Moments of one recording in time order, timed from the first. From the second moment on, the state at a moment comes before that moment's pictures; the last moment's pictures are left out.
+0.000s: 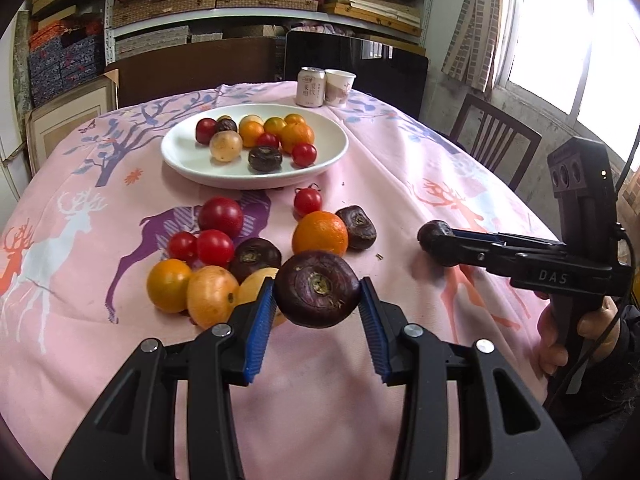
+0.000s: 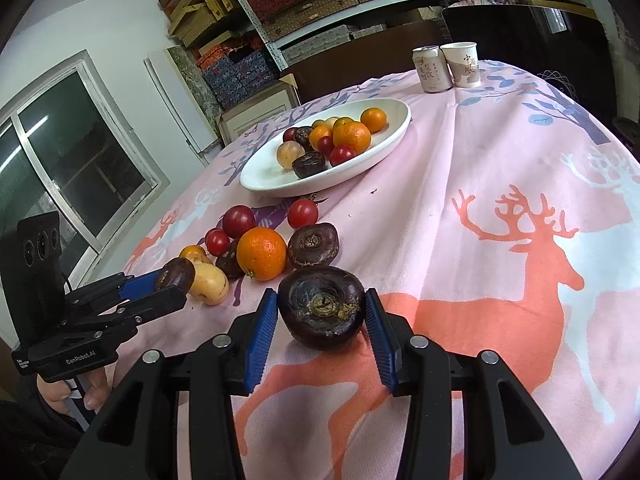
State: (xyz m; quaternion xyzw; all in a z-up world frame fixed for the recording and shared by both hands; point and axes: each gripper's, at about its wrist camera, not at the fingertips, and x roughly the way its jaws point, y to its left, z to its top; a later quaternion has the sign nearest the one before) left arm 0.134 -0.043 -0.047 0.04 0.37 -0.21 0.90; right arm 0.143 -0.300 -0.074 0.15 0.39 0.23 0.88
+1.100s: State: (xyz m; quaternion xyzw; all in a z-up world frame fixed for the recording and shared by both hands) left arm 0.308 -0.029 -0.028 0.01 0.39 -0.14 0.91; right arm 0.310 -0.260 -0.015 0.06 0.37 0.14 0.92
